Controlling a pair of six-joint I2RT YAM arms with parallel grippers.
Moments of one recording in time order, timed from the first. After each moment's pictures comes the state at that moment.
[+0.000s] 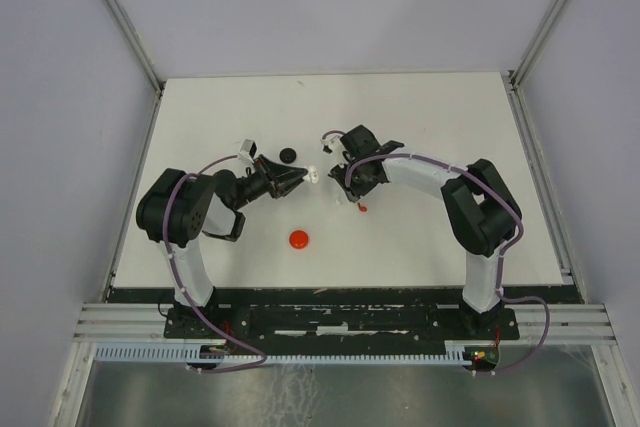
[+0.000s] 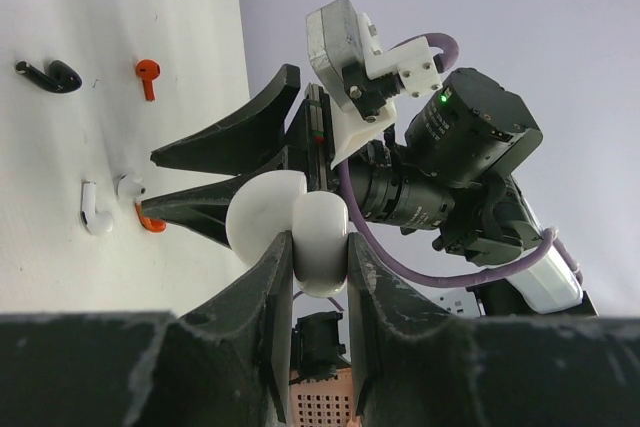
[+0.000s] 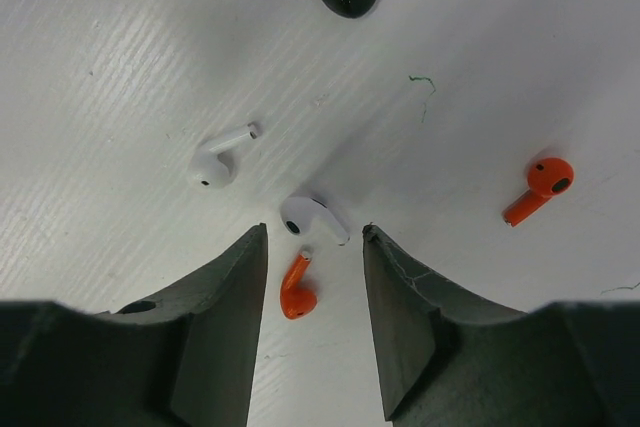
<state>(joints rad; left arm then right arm) -0.22 1.91 0.47 1.52 0.76 -1.54 0.64 1.92 1.32 -0.49 -0.05 -0.09</state>
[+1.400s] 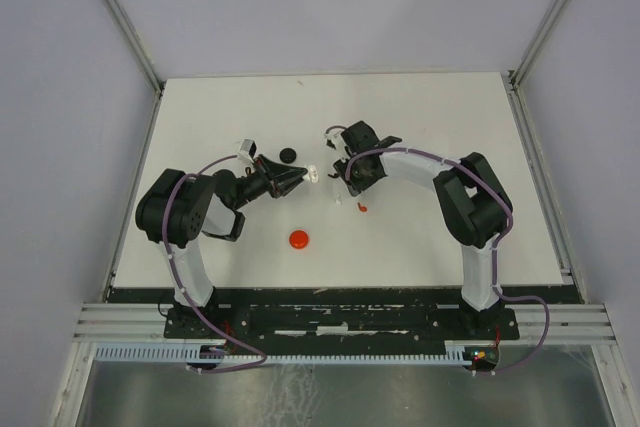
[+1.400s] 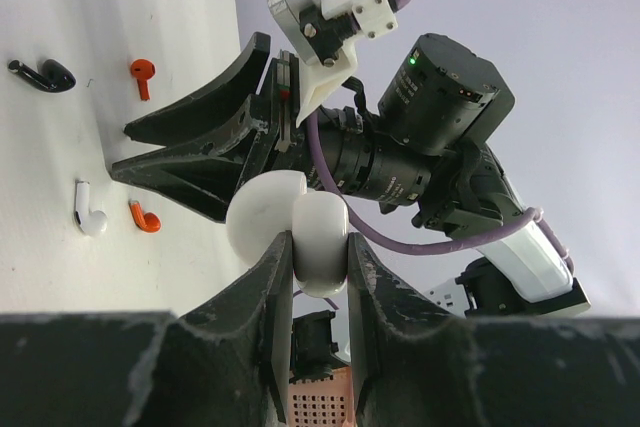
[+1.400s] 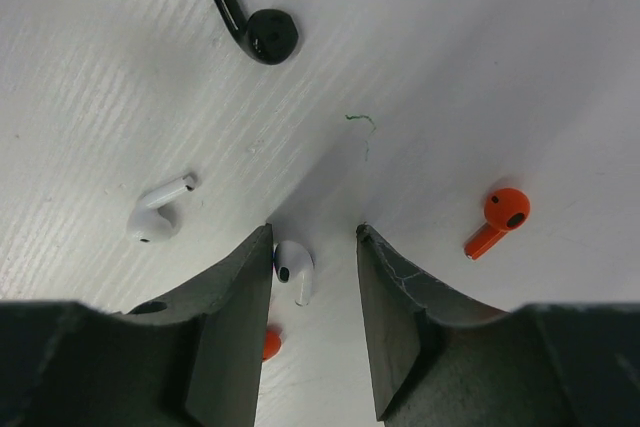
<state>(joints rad) -0.22 1.90 0.47 1.52 0.76 -1.56 0.60 2.01 1.38 -0.49 -0.02 -0.07</state>
